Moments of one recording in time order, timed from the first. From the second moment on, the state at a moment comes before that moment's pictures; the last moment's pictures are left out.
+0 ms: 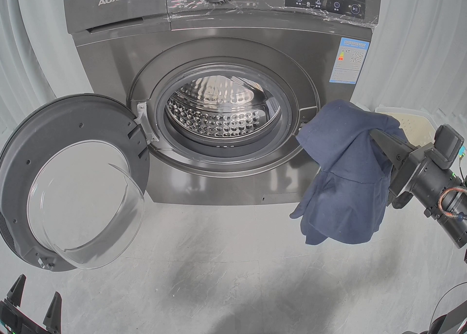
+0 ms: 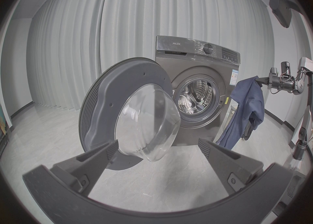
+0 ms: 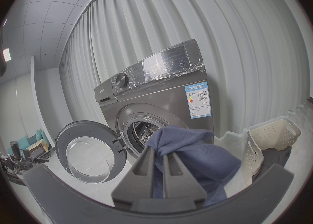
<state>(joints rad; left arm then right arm) 0.00 0.02 -0.02 0.00 0.00 -0.04 0.63 1.36 -0.45 -1.09 -0.16 0.09</state>
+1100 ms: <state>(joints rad) 0.01 0.02 -0.02 -0.01 -0.01 0.00 0.78 1.56 -0.57 -1.12 -0.17 0.21</state>
